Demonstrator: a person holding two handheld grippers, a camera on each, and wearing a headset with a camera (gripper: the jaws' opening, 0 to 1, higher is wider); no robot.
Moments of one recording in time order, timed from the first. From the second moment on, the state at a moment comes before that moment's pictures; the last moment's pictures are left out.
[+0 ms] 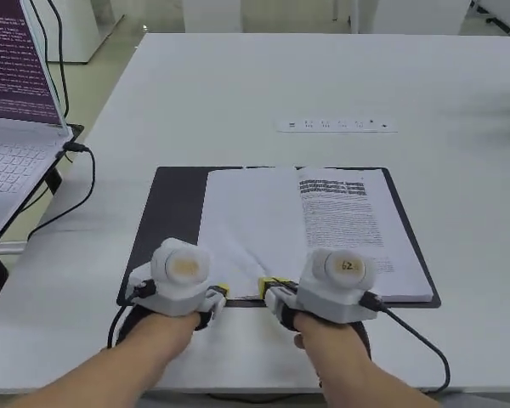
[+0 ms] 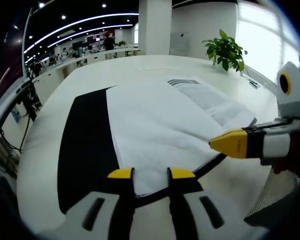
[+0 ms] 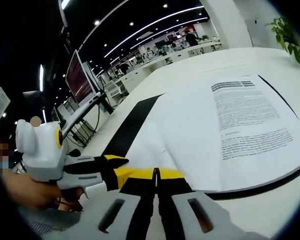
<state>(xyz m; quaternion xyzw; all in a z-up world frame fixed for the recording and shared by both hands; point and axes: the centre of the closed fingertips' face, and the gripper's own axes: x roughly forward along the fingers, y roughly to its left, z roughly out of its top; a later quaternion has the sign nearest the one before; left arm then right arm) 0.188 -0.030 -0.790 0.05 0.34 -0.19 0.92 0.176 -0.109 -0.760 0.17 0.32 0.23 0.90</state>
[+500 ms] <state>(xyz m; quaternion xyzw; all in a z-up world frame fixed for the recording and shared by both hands) 0.188 -0.028 -0.788 0.04 0.30 -0.17 0.94 0.251 -0.156 -0.755 0.16 0.28 0.20 0.93</state>
